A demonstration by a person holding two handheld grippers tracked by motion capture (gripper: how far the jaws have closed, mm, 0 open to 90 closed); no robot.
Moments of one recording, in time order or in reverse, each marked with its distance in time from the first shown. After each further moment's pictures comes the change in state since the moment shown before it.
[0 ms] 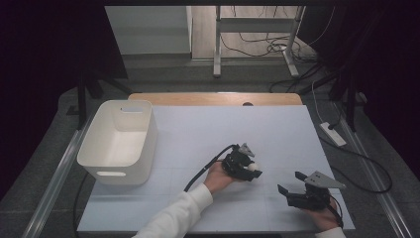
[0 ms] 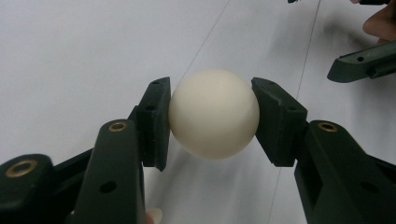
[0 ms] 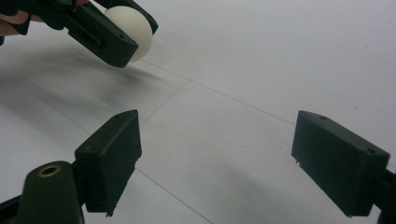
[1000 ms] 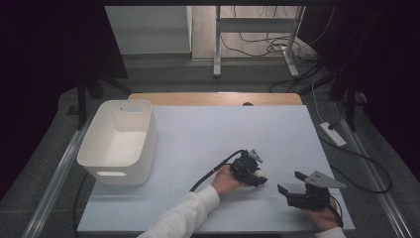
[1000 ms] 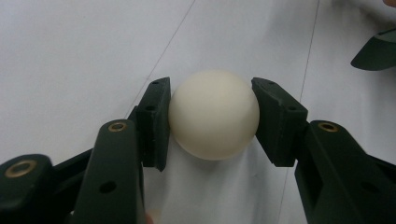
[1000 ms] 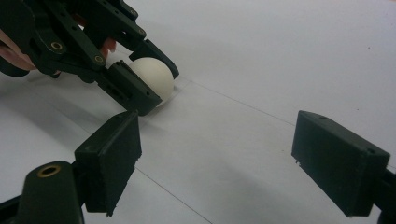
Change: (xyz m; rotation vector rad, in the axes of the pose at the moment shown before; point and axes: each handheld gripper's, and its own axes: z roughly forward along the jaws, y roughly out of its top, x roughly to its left) left arm -0.005 0.001 0.036 0.090 -0.047 0.021; right arm 0.000 0.001 0.000 -0.002 0.005 0.000
